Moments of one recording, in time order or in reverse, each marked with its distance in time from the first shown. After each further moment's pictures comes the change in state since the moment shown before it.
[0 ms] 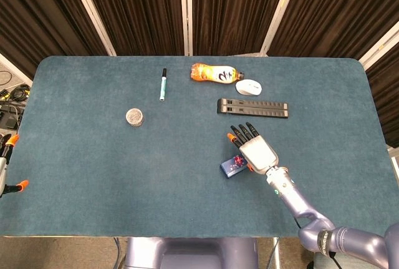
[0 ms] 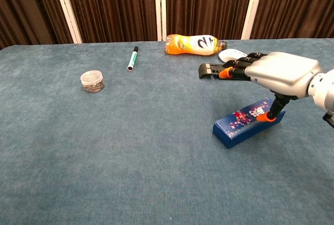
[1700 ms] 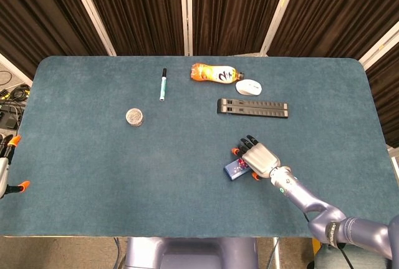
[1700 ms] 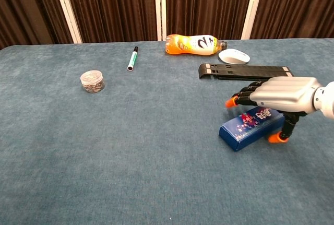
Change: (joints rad) left arm -0.003 -0.003 0.003 -0.006 -0.002 -0.001 0.011; right arm 0.087 0.083 -0.085 0.032 -0.020 -0.243 0.191
